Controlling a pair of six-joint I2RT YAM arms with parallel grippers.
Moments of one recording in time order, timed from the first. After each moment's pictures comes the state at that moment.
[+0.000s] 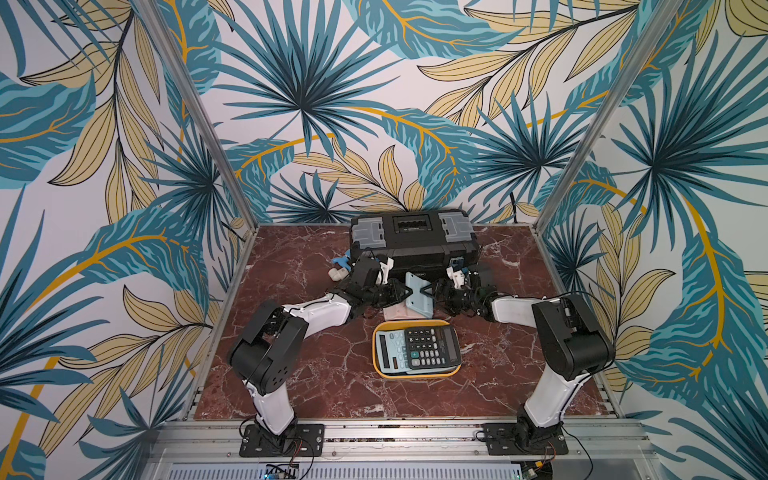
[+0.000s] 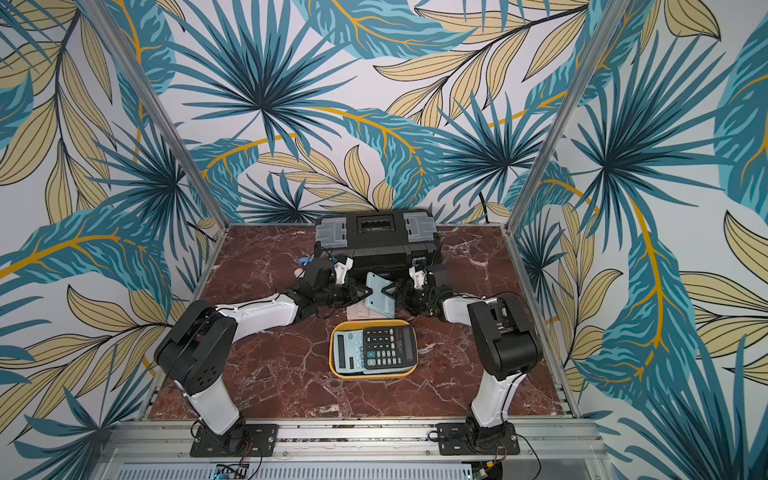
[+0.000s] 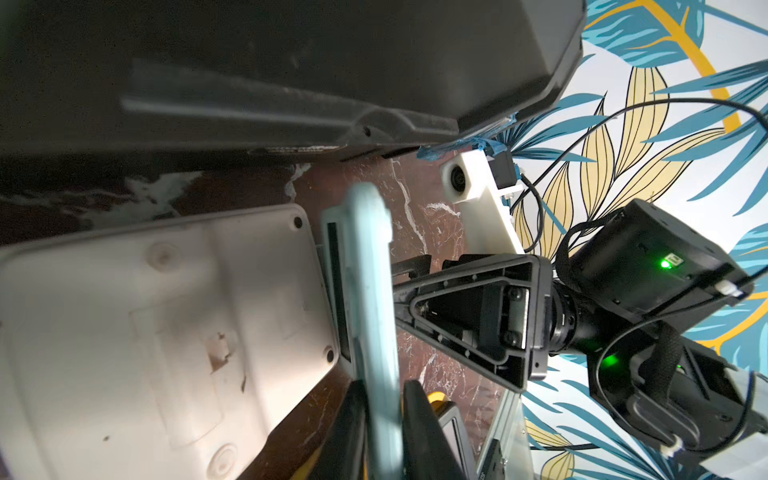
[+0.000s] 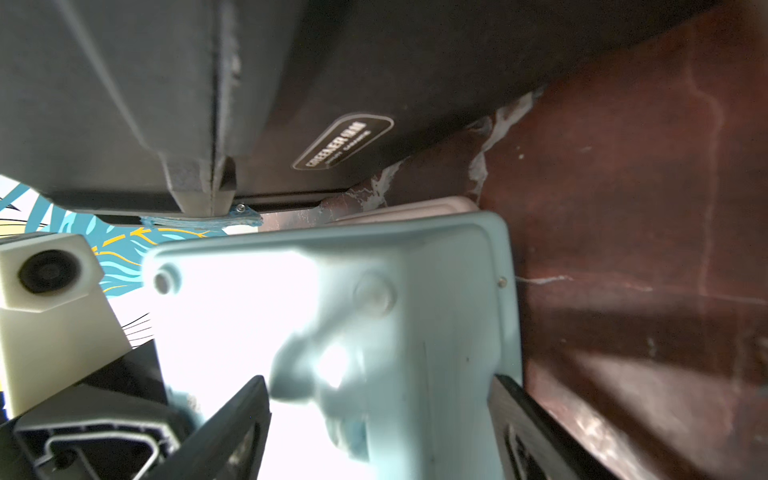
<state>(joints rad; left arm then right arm) -0.54 1.77 1.01 0.20 0.50 -0.86 0.22 1.81 0.85 0.24 -0.70 0.83</state>
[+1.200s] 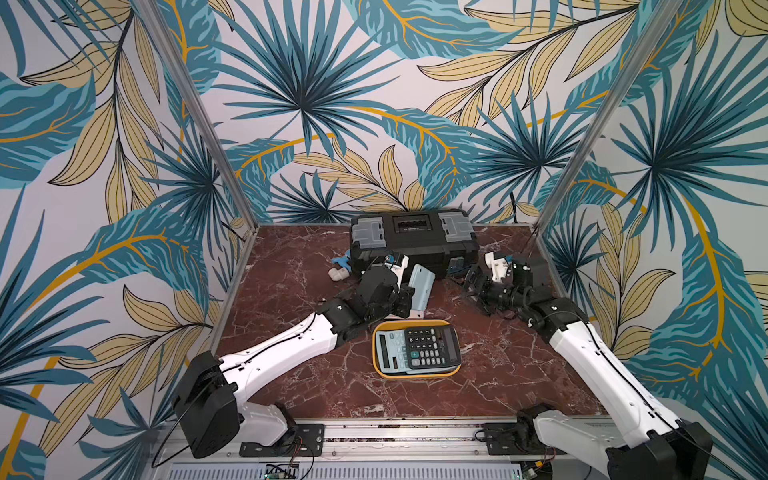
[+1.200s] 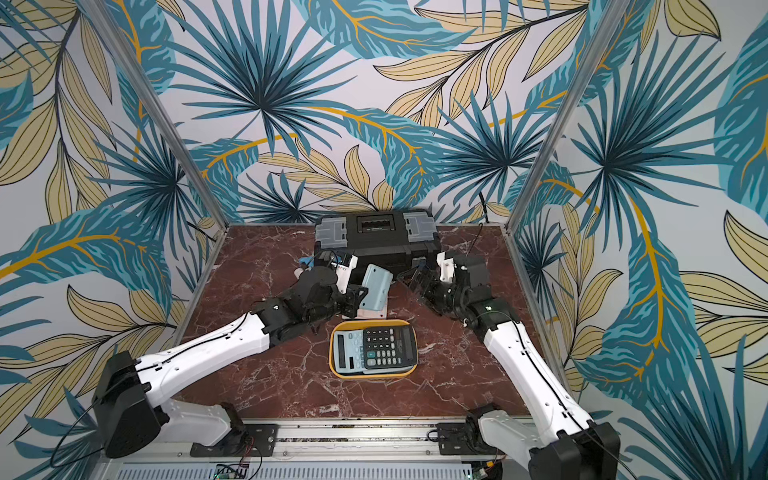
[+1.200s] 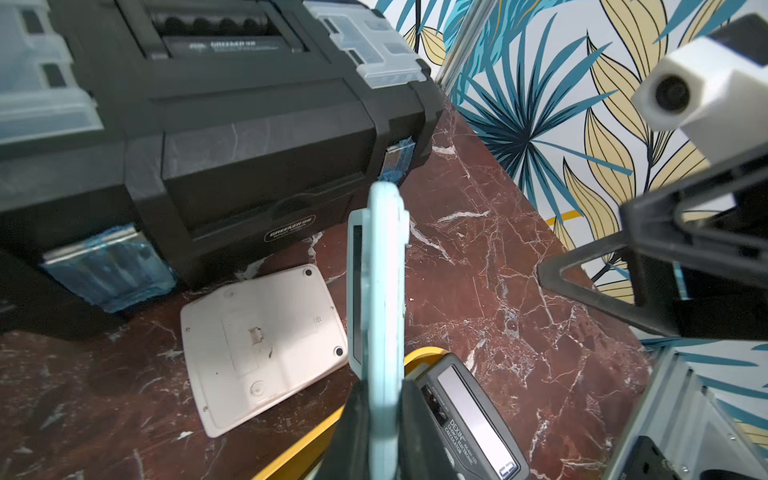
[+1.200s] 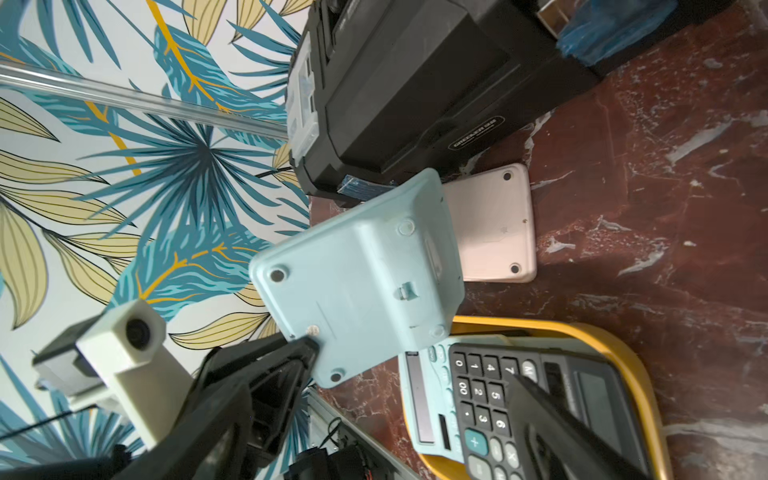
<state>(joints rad) -0.86 1.37 1.08 -0.21 -0.11 -0.42 0.25 1.08 1.00 -0.48 -0.49 0.97</state>
